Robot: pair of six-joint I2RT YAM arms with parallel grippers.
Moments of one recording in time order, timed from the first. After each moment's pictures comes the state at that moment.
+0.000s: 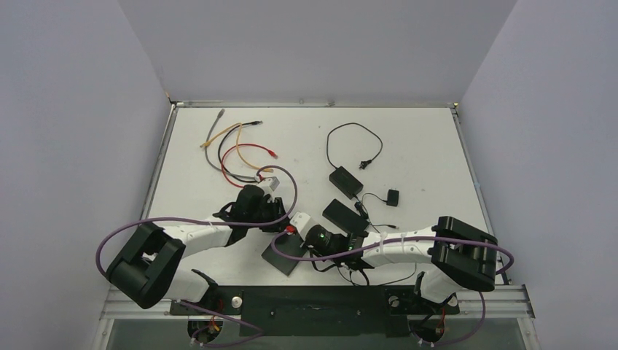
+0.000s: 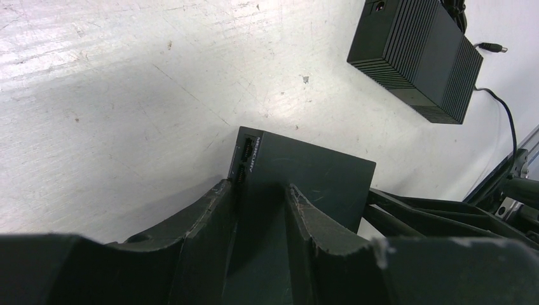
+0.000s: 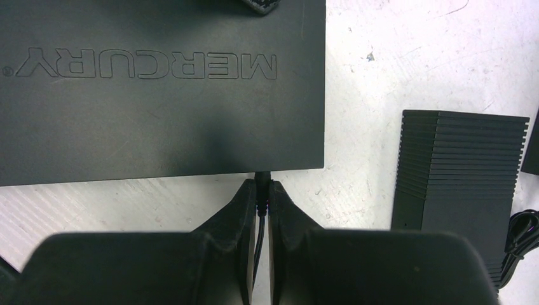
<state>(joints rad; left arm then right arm) -0.59 1.37 0.46 0.17 0.28 -0.61 1.22 1.52 0.67 -0.01 0.34 0.08</state>
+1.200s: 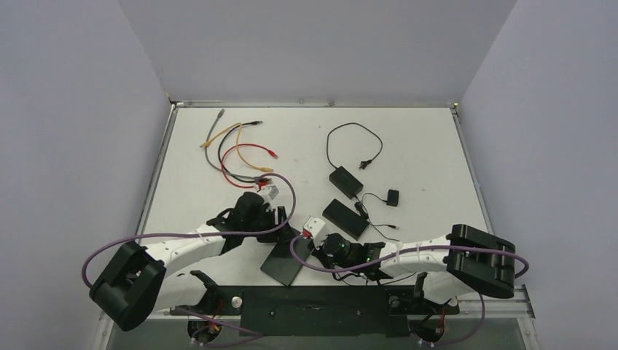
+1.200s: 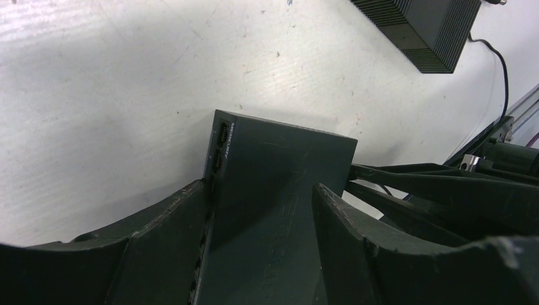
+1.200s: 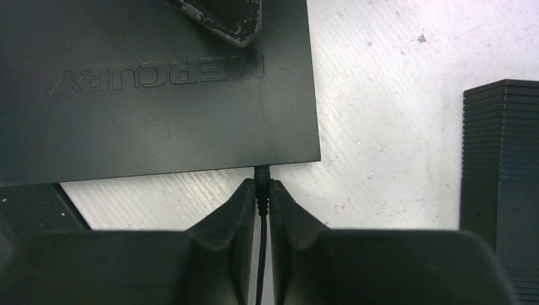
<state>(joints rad) -0.65 1.21 0.43 -0.01 0.27 -0.68 1.23 1.40 0.45 0.26 0.22 0.17</state>
